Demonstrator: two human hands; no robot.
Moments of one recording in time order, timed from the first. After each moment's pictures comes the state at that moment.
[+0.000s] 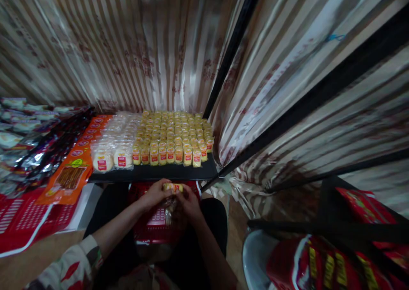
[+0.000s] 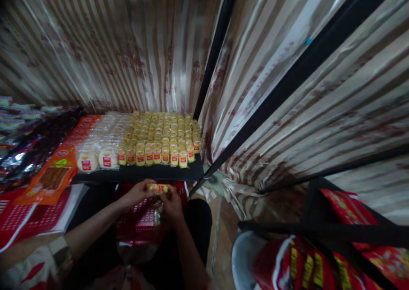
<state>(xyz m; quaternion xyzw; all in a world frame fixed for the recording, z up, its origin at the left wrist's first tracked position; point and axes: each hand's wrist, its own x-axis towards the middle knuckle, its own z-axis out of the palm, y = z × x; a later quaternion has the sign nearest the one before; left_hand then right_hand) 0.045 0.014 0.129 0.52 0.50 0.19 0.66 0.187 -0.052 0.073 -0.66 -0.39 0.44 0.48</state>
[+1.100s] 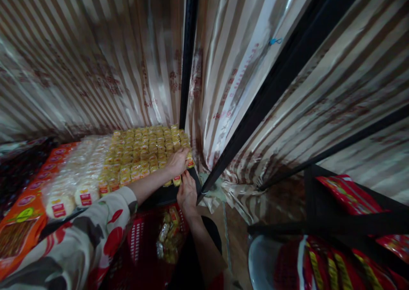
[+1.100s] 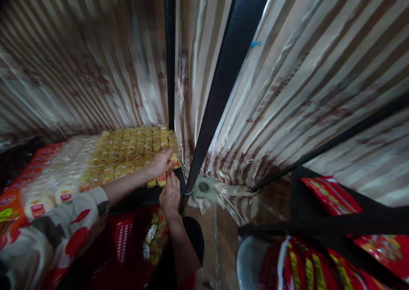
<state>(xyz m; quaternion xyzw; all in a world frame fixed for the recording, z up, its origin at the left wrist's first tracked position) 0.229 0.130 0.192 0.92 0.33 0.14 0.17 0.262 0.022 0.076 -0.73 -0.53 -0.02 0.42</state>
